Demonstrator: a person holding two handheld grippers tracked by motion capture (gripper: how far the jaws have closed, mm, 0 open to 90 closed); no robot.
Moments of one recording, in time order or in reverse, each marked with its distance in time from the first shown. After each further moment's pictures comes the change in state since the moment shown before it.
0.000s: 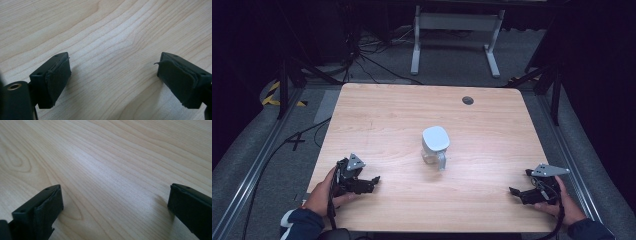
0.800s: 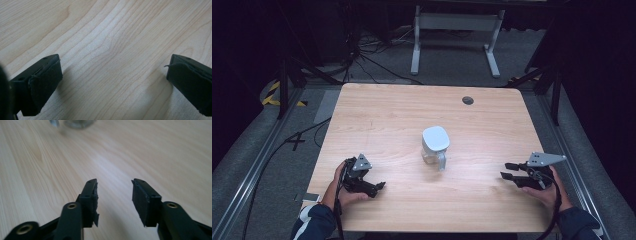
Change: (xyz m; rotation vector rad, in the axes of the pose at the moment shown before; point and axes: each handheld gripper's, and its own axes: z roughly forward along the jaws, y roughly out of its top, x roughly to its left) left arm -0.003 0.008 0.008 0.042 -0.125 0.125; right arm 0.007 0.055 0.002 -0.130 0.188 -0.119
